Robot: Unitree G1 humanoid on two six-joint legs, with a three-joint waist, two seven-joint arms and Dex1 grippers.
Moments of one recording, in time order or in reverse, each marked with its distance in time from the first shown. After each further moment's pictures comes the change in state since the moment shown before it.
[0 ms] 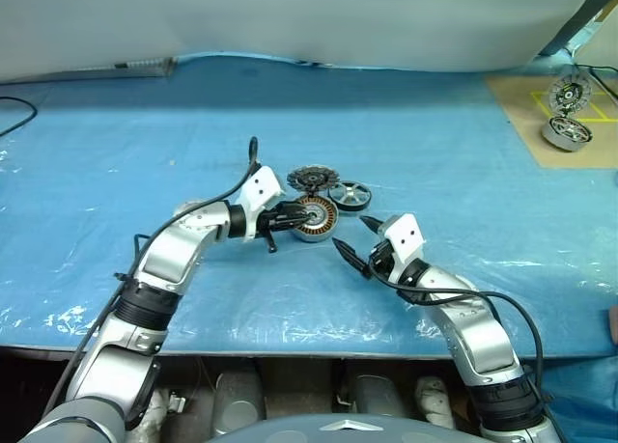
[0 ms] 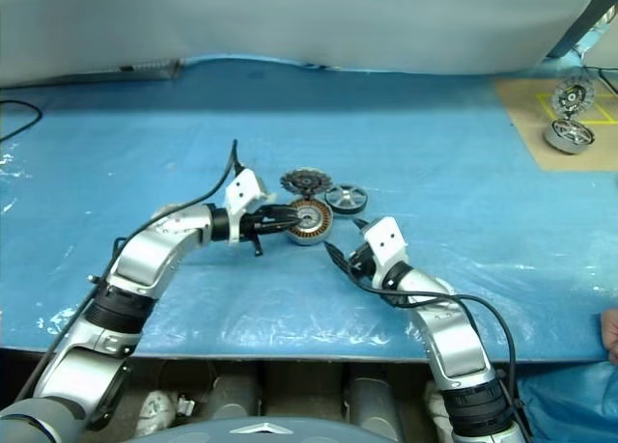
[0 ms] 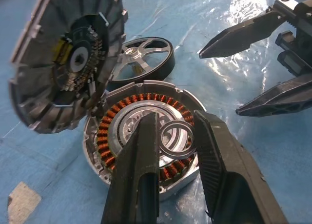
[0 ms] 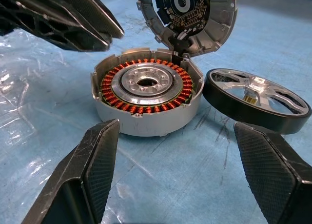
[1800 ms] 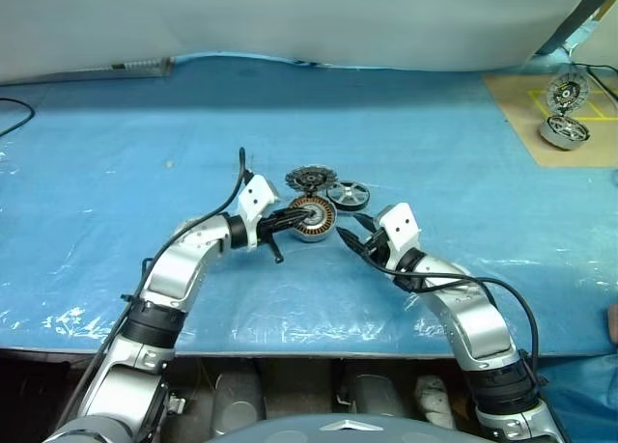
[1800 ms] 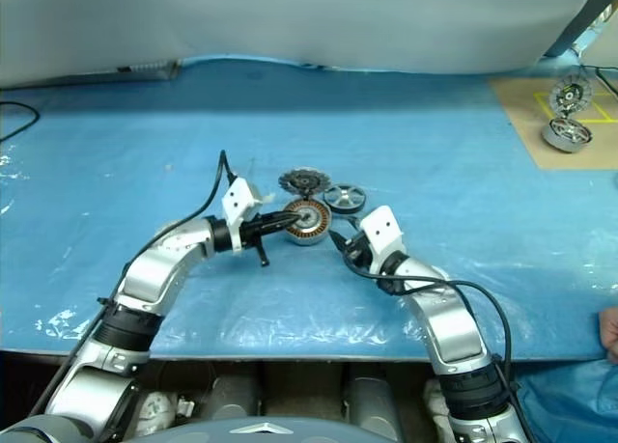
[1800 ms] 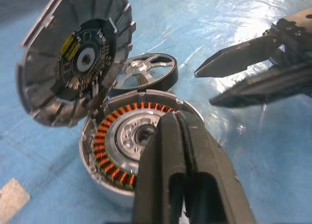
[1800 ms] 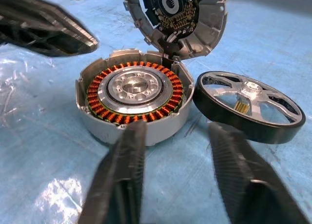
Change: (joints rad) left arm 0.162 -0.046 0.096 -0.036 -0.056 -0.113 0.040; right arm -0.091 -0.001 0.001 -0.005 0.012 0.137 -0.013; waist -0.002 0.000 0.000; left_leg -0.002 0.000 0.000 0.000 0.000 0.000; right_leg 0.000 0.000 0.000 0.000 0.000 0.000
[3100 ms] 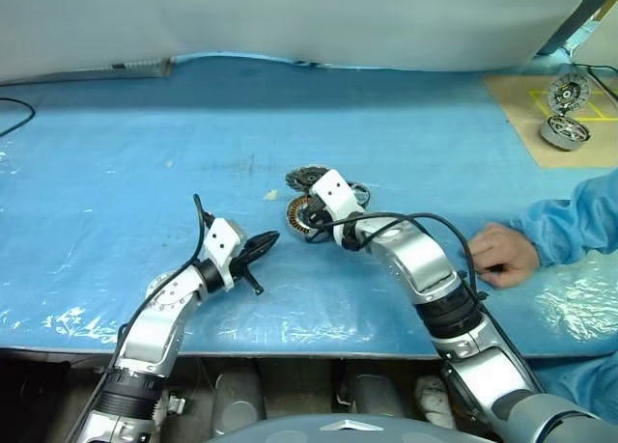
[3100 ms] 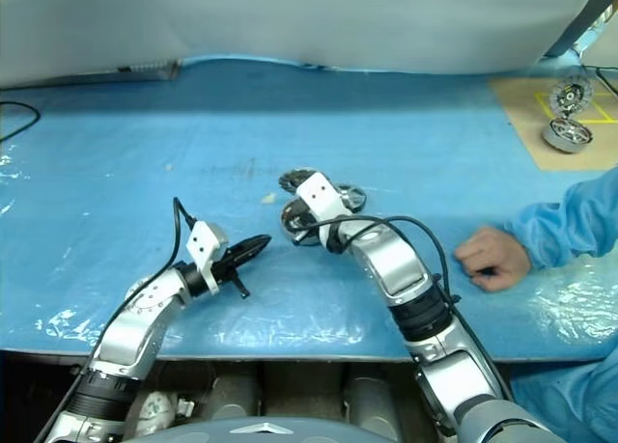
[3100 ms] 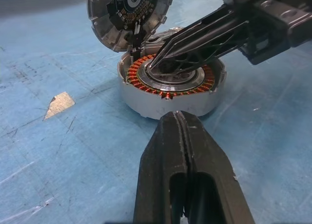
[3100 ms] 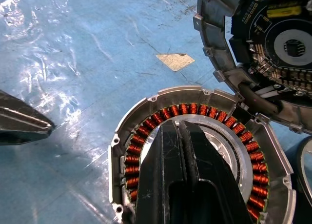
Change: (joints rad) left arm 0.305 -0.010 0.063 -0.066 0.009 -0.249 0.137; right arm -0.429 0.098 0.225 0.224 -0.052 0.354 -0.057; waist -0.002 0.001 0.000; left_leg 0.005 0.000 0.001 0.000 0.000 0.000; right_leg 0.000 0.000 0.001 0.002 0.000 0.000
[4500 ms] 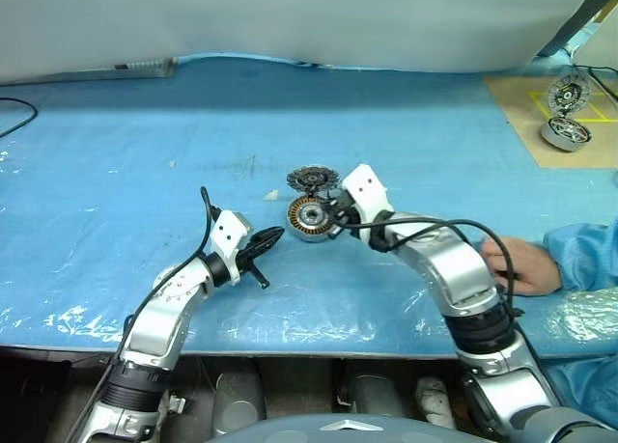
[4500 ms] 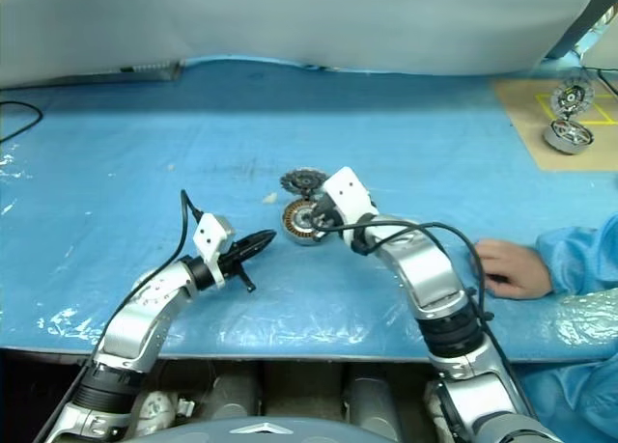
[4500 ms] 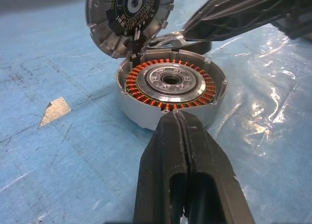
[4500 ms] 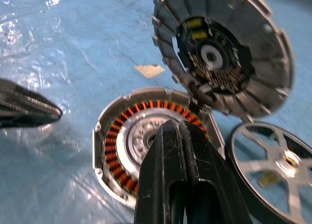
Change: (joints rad) left arm -0.036 -0.008 -0.018 -0.044 -0.008 0.109 0.031; right arm 0.113 -0.132 -0.143 -0.250 0.056 0.079 0.057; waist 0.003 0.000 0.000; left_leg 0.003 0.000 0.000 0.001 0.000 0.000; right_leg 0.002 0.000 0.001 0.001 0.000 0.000
